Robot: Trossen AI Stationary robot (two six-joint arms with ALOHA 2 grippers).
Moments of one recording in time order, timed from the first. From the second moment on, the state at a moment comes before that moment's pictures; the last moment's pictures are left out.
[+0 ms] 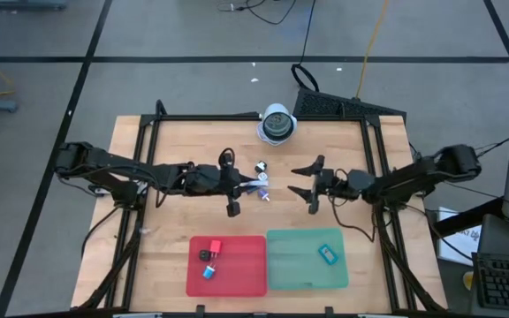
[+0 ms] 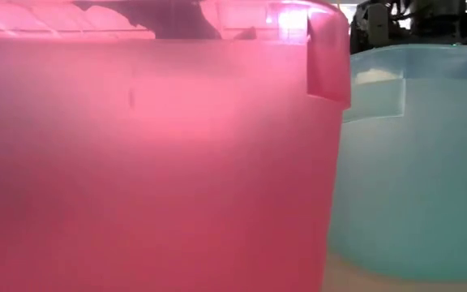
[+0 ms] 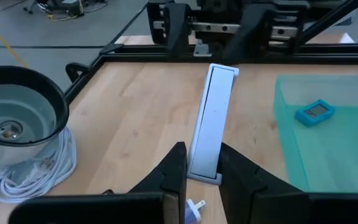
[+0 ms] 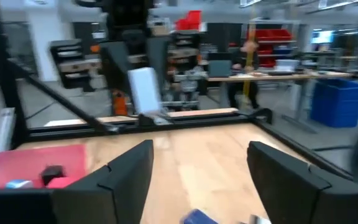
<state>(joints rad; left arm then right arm) -0.10 1.40 0.91 0.10 -0.26 -0.03 0.07 1.29 0.27 1.13 0.24 0.02</state>
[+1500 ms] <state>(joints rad) -0.09 1.50 0.91 0.18 -0.20 -0.08 0.07 1.53 0.47 1.09 0.08 -0.01</state>
